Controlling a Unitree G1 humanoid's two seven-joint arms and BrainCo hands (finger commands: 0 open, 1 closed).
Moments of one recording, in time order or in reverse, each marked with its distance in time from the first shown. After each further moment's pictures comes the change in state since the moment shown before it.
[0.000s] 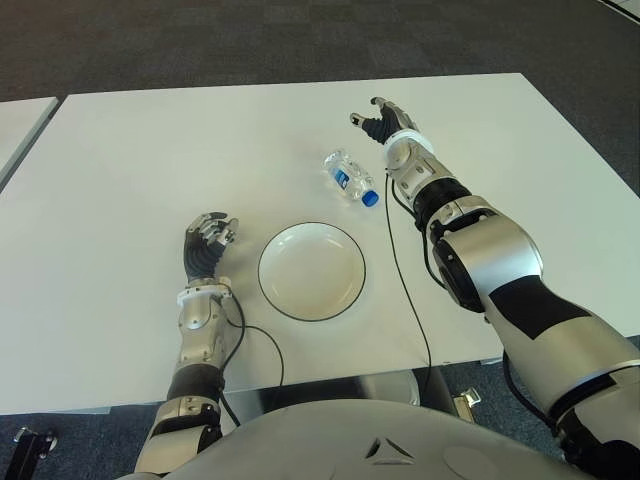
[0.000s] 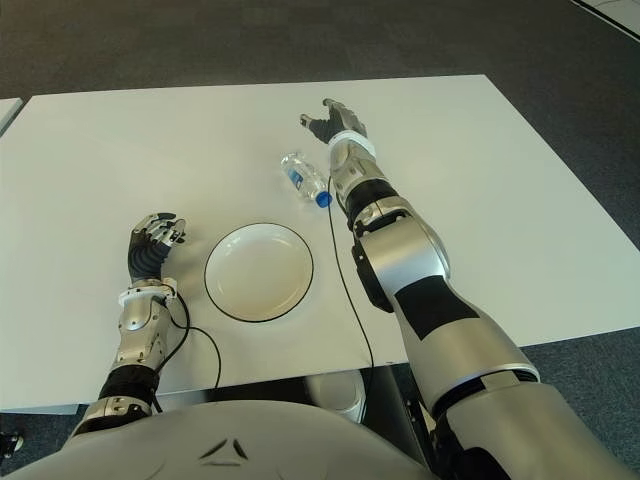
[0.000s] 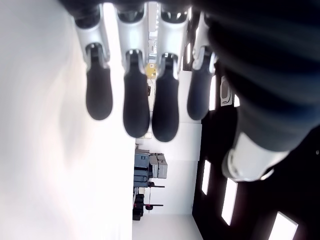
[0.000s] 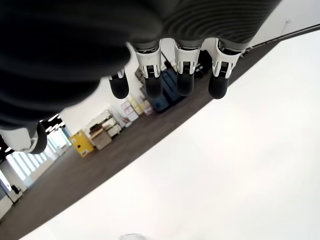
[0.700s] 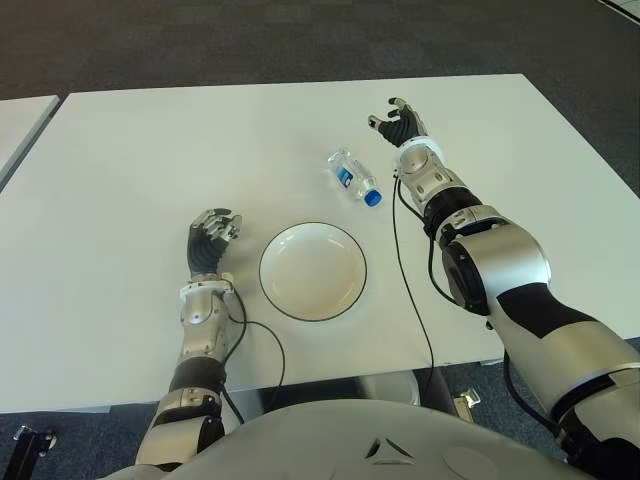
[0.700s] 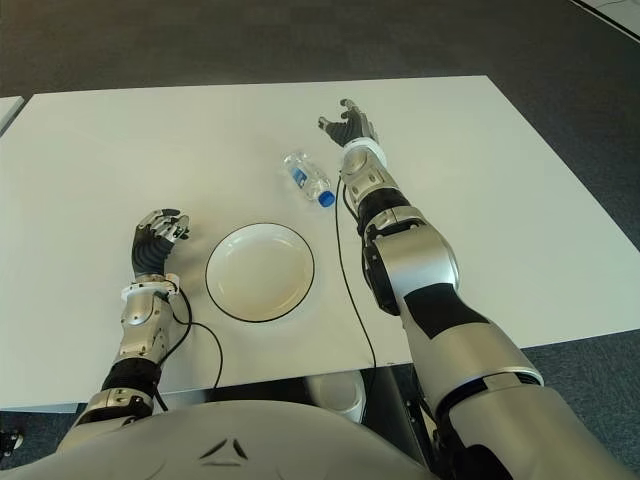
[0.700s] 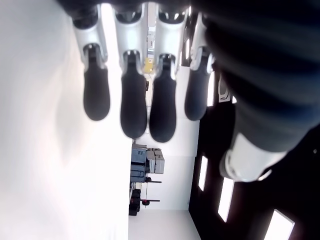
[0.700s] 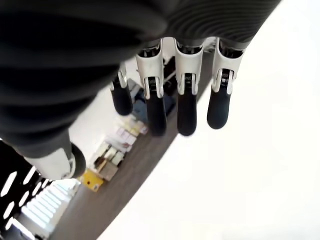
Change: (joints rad) left arm -0.034 0.002 0.000 0.039 -0.003 -0.022 -0.022; right arm 0.063 -0.058 -0.107 -0.014 0.071 -0.072 -0.033
